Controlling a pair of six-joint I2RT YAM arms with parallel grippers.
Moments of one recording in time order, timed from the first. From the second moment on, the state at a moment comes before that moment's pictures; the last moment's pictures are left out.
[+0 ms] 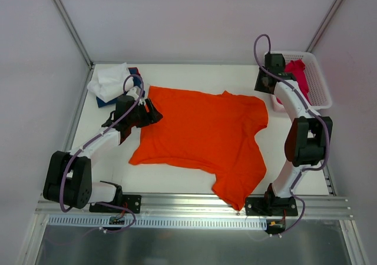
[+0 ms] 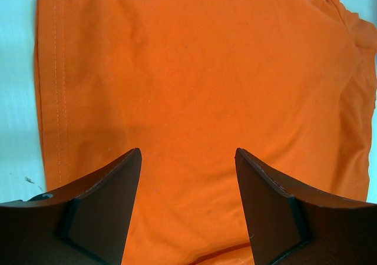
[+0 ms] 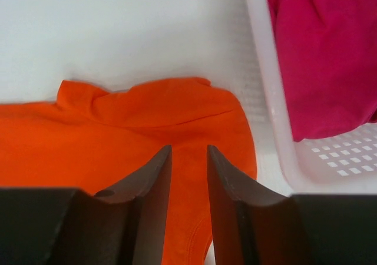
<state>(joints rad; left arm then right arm) -0.23 1.31 0.69 0.03 0.21 -0.55 0.09 1.81 1.54 -0.55 0.19 0.23</state>
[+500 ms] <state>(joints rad) -0.31 1.47 0.78 -0.06 0.11 -0.52 0.54 1.67 1.32 -0.57 0.10 0.29</state>
